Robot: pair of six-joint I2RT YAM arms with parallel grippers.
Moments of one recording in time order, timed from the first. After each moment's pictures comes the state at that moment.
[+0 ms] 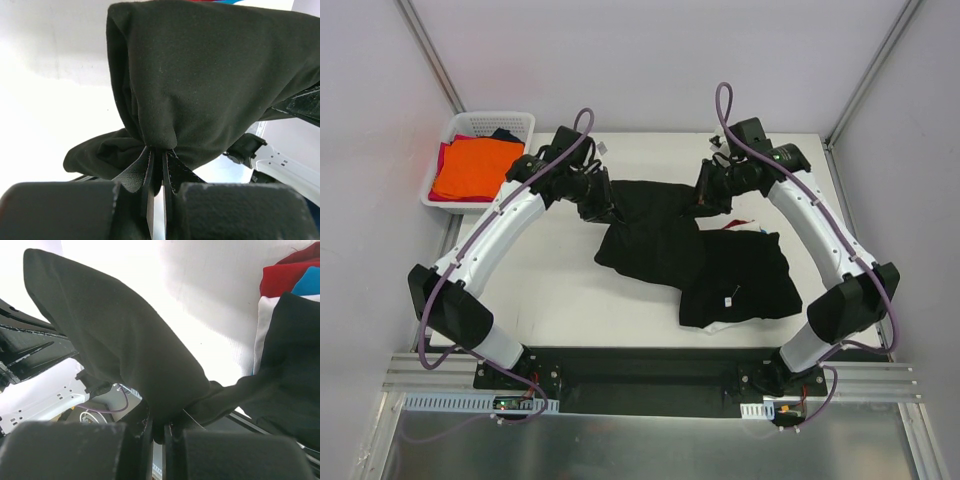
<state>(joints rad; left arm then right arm) -0.47 1.53 1.57 -0.99 0.40 -0.67 0.43 1.62 1.71 -1.10 -0.47 0.62</state>
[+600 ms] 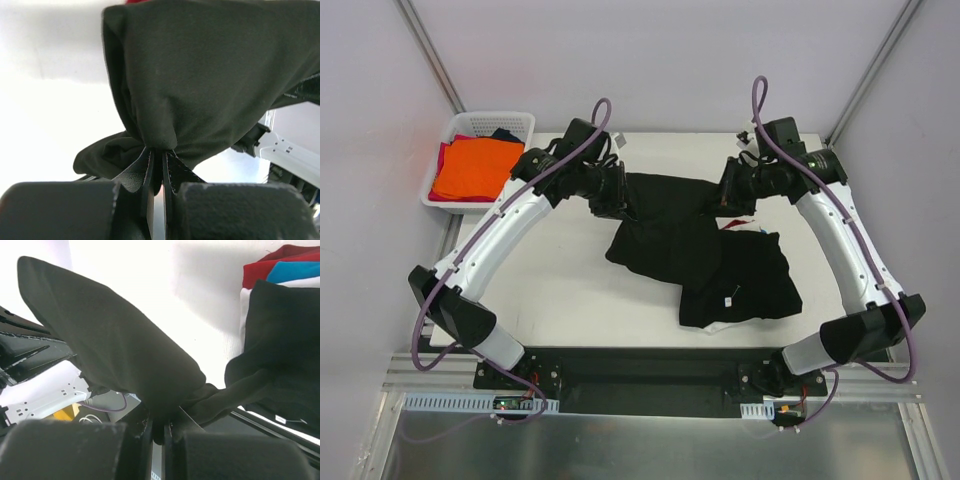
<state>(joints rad) -0.59 1.55 1.73 -1.07 0.33 -0.63 0.36 1.49 1.71 -1.18 -0.45 0.59</state>
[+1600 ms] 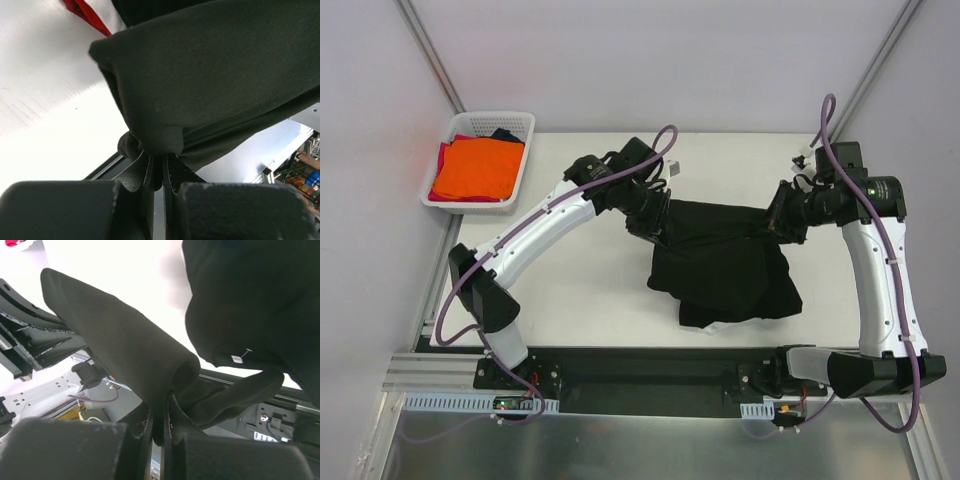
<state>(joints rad) -0.78 1.71 1.82 -1.13 0.33 -0.48 0.10 1.27 1.62 -1.45 -0.46 0.47</state>
